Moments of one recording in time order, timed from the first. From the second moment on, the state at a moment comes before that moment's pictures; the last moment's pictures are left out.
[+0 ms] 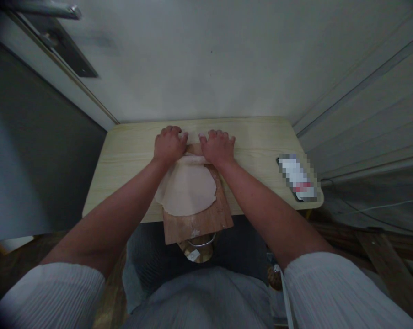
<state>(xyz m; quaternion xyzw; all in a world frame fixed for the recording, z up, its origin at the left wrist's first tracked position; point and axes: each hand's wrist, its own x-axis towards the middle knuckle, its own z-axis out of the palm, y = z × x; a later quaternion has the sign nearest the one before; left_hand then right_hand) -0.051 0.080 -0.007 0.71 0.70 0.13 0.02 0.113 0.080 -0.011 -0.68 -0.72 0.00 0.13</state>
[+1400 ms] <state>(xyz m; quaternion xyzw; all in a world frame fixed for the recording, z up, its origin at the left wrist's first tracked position) -0.050 -0.046 -0.002 0.71 0.69 0.11 -0.01 0.114 -0.045 -0.017 -0.65 -0.75 -0.04 0.15</state>
